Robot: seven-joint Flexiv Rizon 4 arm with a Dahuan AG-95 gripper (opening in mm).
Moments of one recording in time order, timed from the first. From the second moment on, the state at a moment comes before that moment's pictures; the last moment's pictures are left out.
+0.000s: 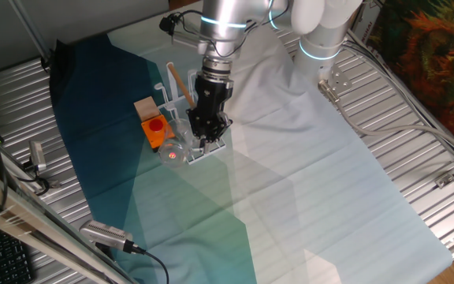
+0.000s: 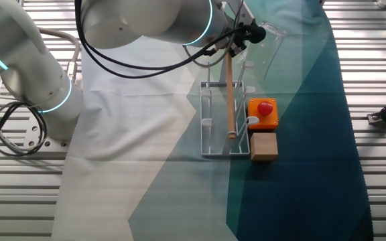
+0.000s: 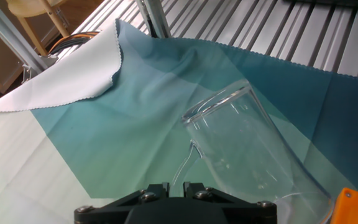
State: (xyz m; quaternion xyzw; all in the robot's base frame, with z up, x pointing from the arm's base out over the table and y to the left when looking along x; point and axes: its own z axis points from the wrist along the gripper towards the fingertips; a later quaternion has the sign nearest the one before) arm 0.473 0.156 0.154 -0.22 0.92 0.19 0.27
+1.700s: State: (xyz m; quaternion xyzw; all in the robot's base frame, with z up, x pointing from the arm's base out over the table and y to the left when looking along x) arm 0.465 0.150 0.177 -0.22 0.94 0.13 0.20
